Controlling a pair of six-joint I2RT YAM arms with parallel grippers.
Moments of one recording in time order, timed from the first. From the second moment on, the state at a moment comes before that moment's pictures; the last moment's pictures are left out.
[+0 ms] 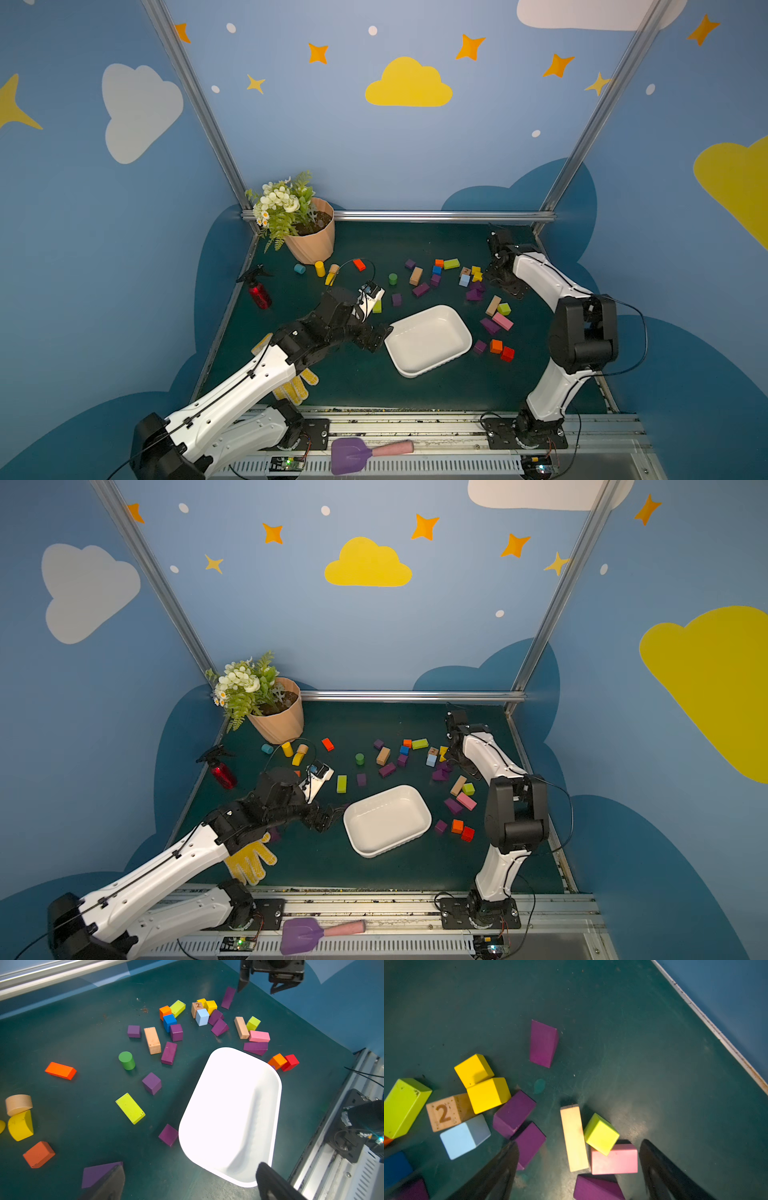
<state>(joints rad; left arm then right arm) -0.71 0.99 0.83 -0.48 0.10 -0.08 0.18 1.83 1.44 -0.91 0.40 0.85</state>
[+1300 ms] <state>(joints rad) -0.71 1.03 0.82 -0.45 0.11 -0.06 0.06 2.24 1.80 -0.93 0.31 0.90</state>
